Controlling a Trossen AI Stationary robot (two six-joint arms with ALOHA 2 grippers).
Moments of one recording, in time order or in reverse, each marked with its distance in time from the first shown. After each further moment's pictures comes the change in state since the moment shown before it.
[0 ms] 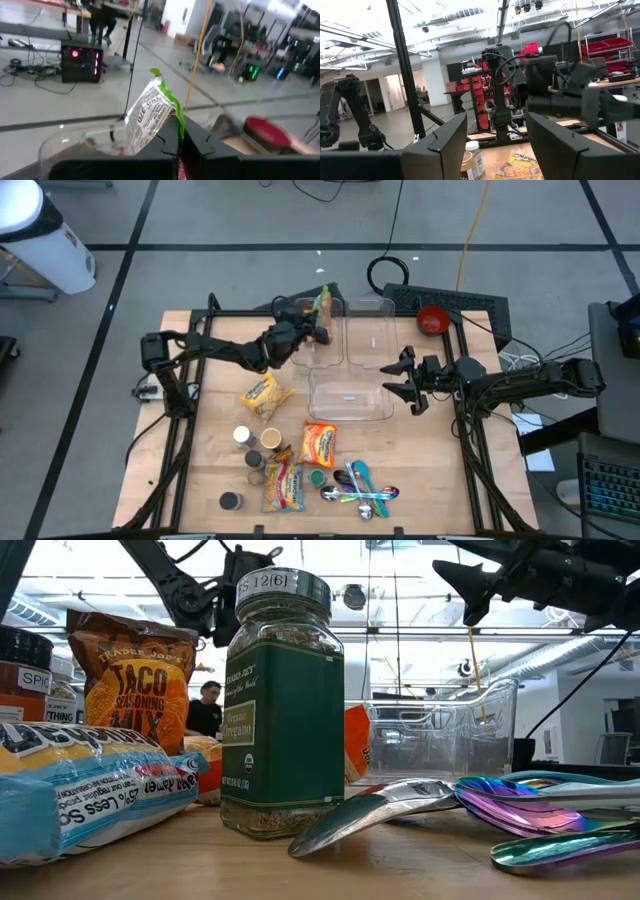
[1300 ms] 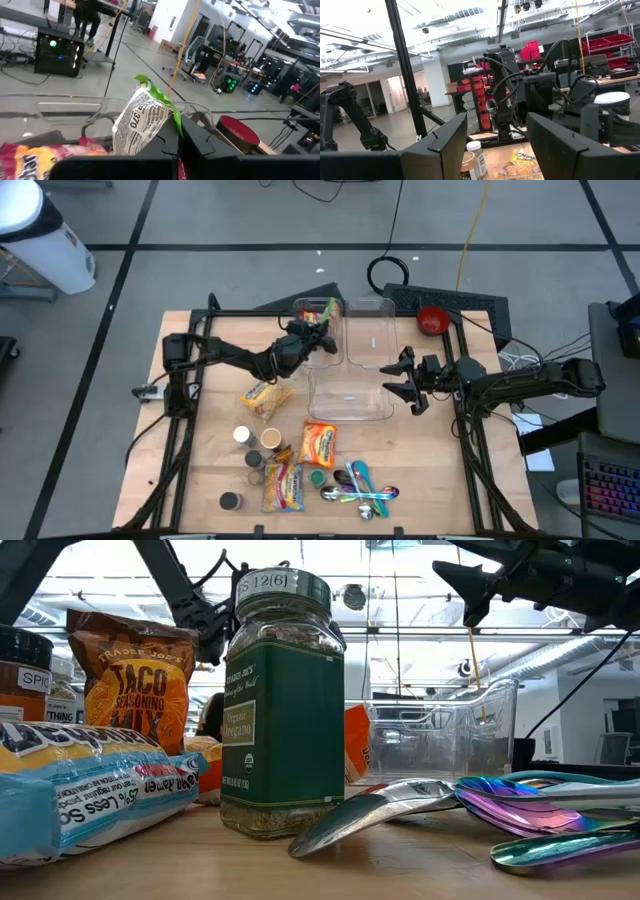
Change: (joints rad) left arm -0.048 0.175 0.026 0.213 0.023 -0.077; right arm 0.000 0.000 0.000 0.000 0.000 0.023
